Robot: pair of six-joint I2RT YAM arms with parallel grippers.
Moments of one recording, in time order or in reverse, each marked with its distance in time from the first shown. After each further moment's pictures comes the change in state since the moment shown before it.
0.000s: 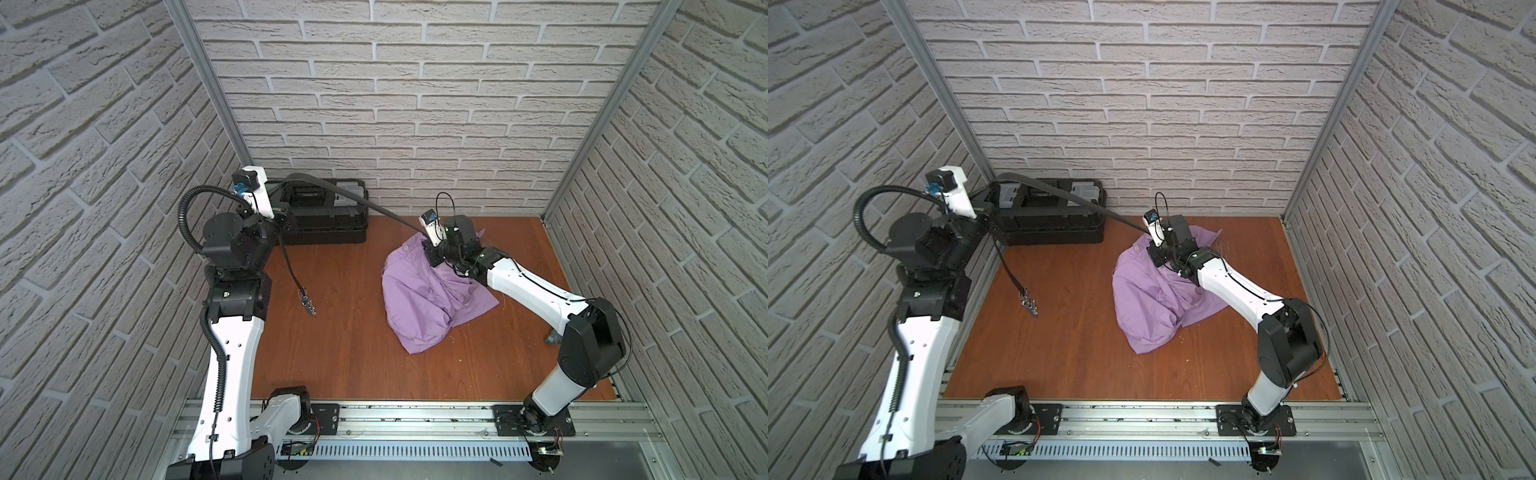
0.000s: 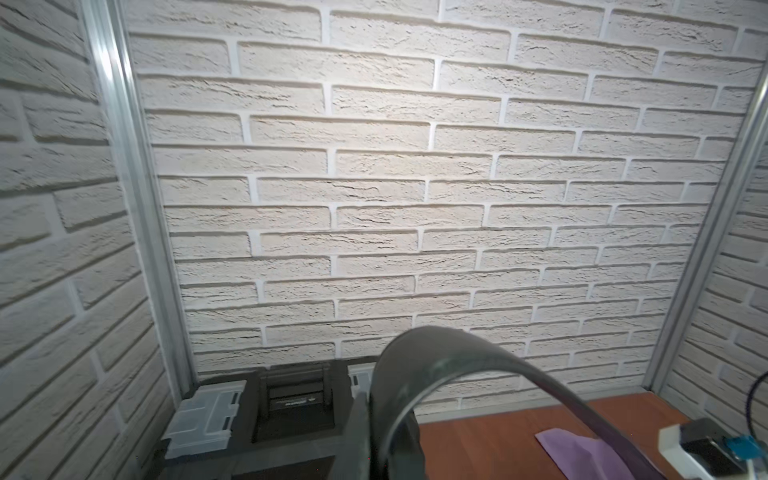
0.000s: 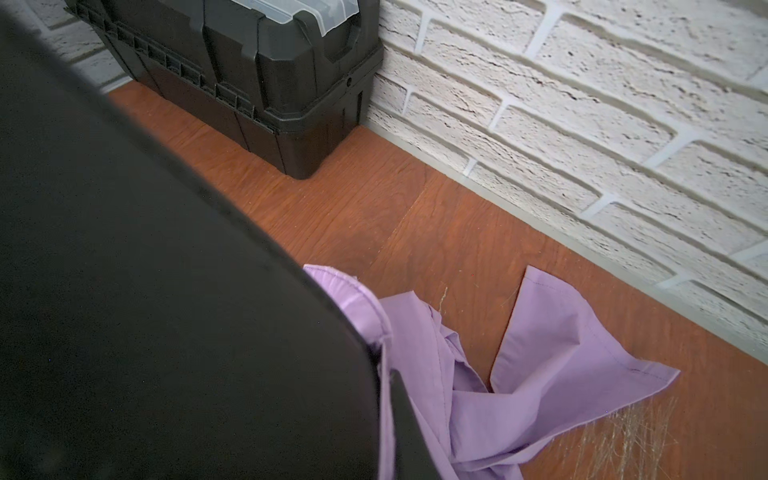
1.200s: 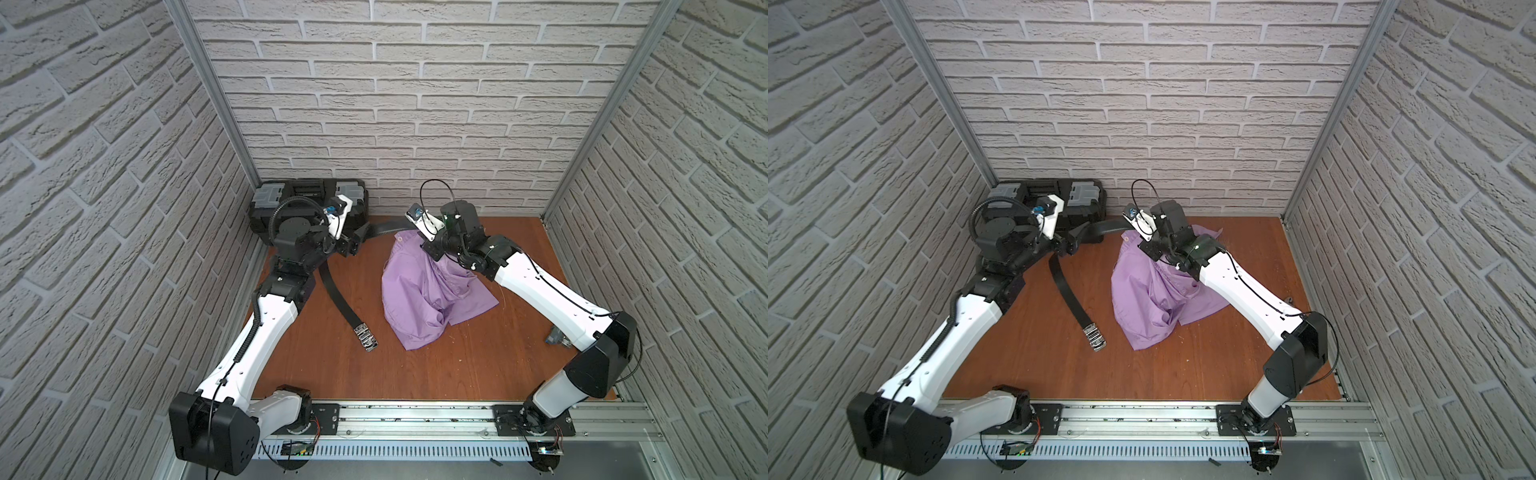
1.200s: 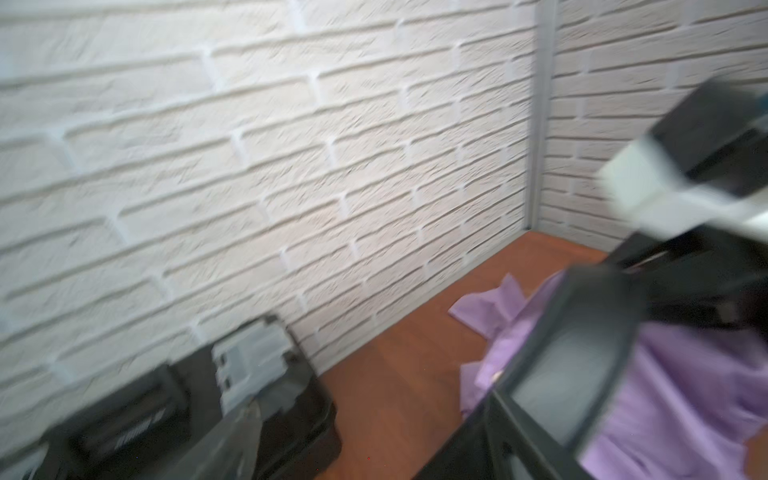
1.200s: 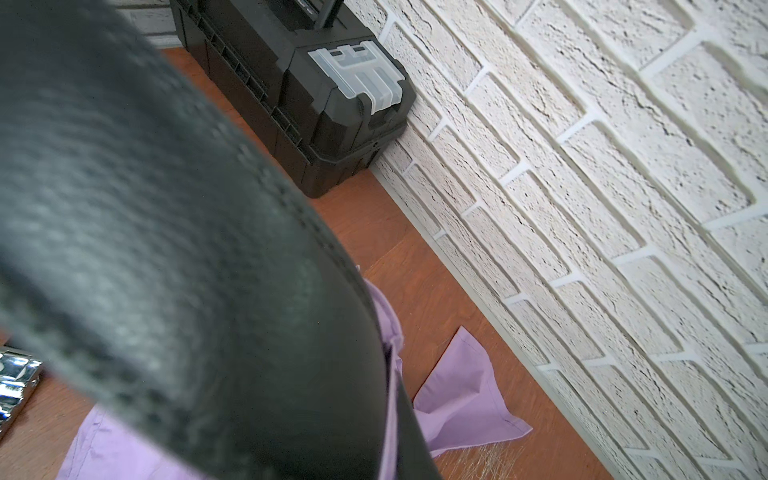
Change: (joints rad) left arm -0.372 0.158 -0.105 0.074 0.085 0.403; right arm 0.108 -0.045 0.259 -0.272 0.078 -0.340
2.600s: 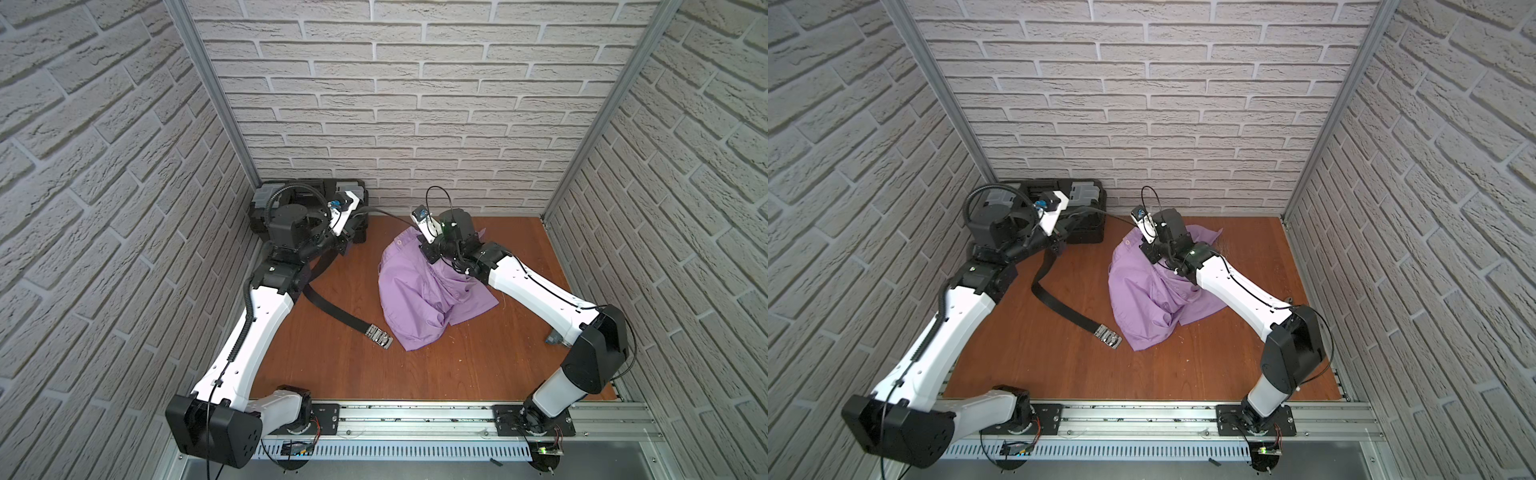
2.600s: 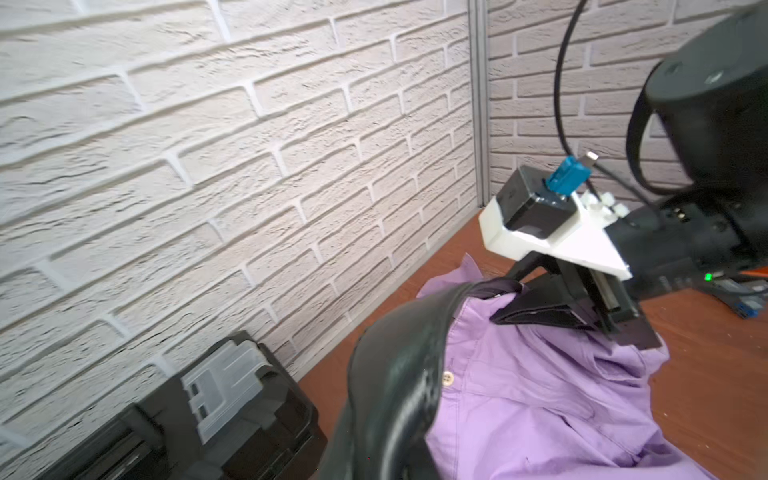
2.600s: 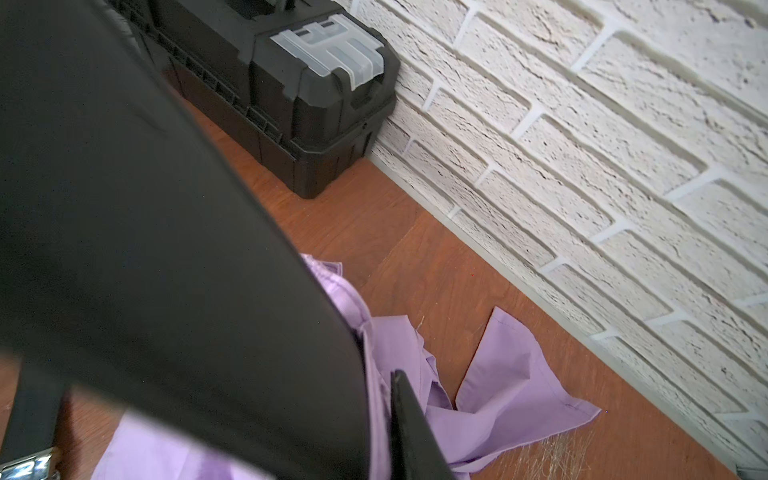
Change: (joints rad) left arm 0.114 -0.023 0.084 -0.171 0.132 -0.006; right arm -0.052 0.045 -0.137 0.166 -0.010 0.224
